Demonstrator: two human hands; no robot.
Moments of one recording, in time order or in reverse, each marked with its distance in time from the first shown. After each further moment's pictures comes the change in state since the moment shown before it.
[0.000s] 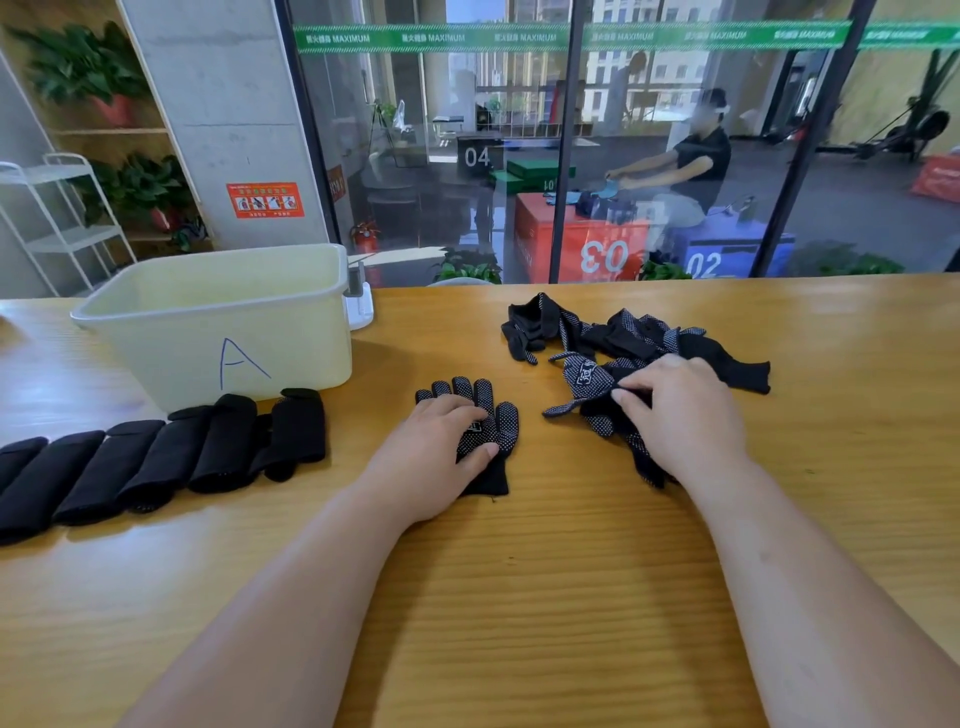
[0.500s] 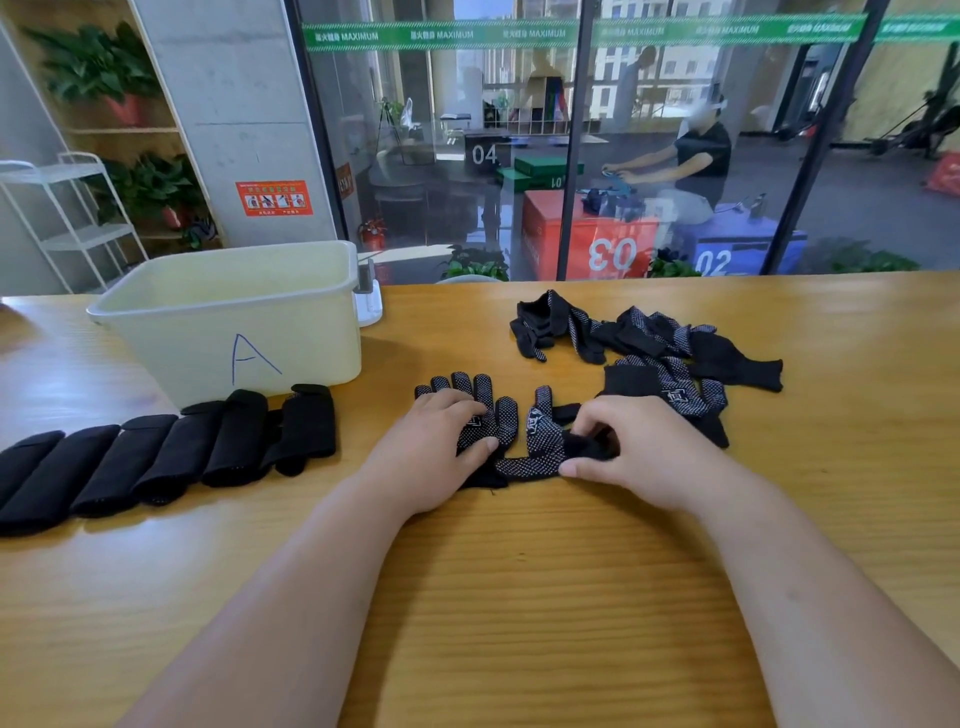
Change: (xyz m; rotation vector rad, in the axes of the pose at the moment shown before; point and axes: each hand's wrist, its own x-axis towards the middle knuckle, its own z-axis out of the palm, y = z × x) left_hand 0.001 -0.009 -0.004 0.031 -0.016 -0.014; right_hand -0.026 -0.035 -0.020 0.218 -0.482 -0.229
